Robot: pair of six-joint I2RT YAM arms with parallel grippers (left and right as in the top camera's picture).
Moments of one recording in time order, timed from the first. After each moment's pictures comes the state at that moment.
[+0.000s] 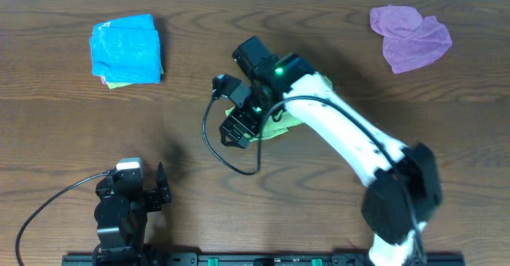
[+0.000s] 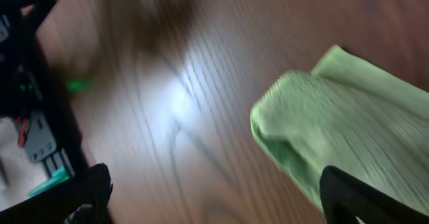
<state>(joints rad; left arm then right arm) 0.07 0.01 0.16 -0.63 -0.03 0.01 0.66 1.93 1.70 -1.10 -0.42 -0.26</state>
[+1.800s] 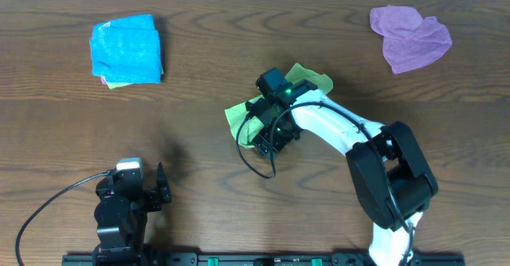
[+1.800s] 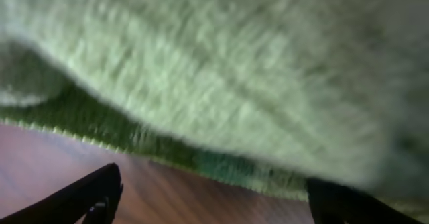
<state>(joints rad) 0.07 0.01 0.16 -0.63 -0.03 0.01 0.58 2.01 1.33 -0.83 -0.17 -0.22</state>
